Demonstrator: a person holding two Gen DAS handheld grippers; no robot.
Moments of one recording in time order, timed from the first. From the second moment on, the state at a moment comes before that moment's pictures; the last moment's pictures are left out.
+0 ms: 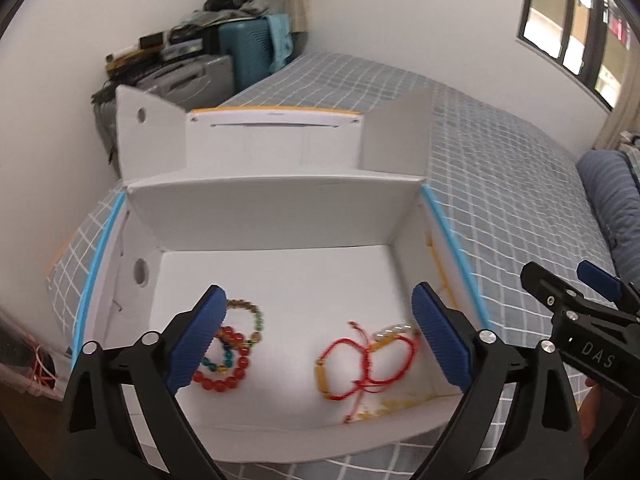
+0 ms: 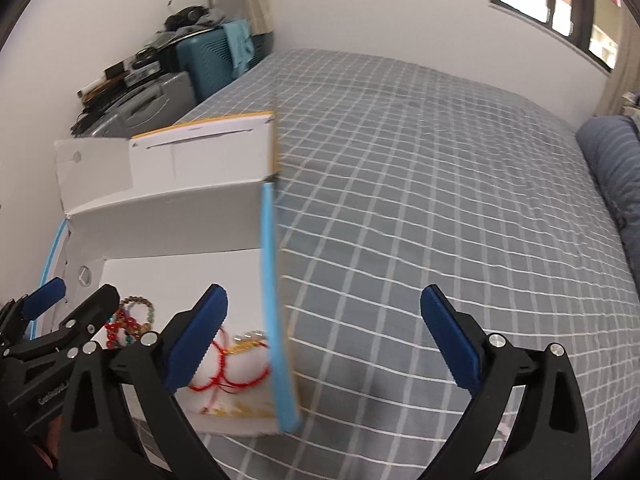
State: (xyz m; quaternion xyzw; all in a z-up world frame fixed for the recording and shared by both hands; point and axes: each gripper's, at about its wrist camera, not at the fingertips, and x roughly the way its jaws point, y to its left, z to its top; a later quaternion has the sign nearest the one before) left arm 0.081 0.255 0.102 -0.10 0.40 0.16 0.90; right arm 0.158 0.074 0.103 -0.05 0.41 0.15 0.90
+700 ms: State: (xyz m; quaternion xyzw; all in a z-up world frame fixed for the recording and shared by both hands) left arm 0.089 0.071 0.073 -0.03 0.43 0.02 0.90; right arm 0.117 -0.132 0.059 -0.02 0.45 0.03 0.89
